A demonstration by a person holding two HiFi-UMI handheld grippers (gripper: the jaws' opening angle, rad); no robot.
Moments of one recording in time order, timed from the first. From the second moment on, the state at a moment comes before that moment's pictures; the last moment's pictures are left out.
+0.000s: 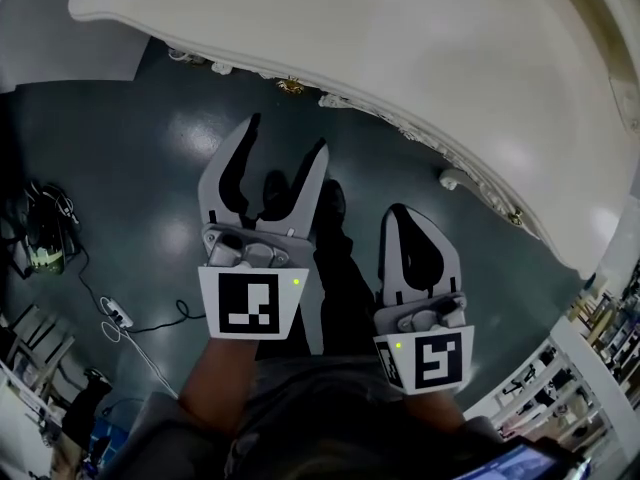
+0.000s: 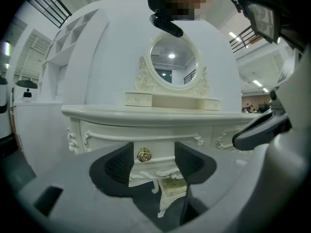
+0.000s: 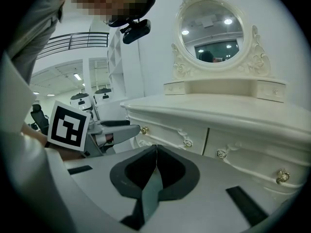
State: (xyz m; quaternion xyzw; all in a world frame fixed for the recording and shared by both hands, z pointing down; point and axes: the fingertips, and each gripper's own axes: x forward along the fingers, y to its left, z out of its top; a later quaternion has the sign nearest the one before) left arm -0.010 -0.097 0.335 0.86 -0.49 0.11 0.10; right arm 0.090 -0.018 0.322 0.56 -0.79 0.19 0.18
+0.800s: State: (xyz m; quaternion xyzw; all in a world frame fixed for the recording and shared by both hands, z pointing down) left arm -0.005 -0.135 0.366 0.85 -0.51 0.11 0.10; right arm 0.114 -0.026 0.331 0.56 -0.78 0.18 0.20
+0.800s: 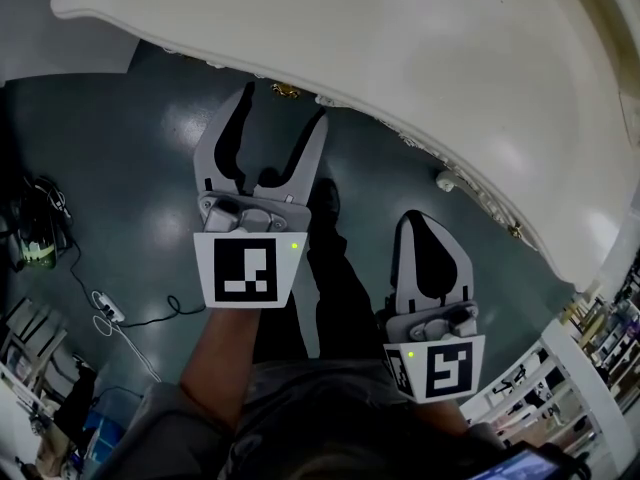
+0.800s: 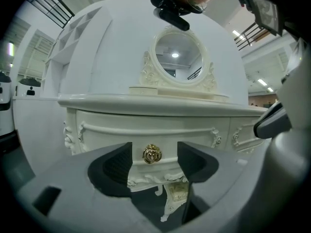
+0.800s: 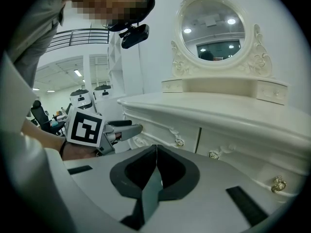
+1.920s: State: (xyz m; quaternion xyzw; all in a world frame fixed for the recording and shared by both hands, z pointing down) left arm -0.011 -0.145 0.381 0.83 -0.53 0.13 0.09; right arm 0.124 -0.026 0.326 0.56 -0.78 0.17 0.21
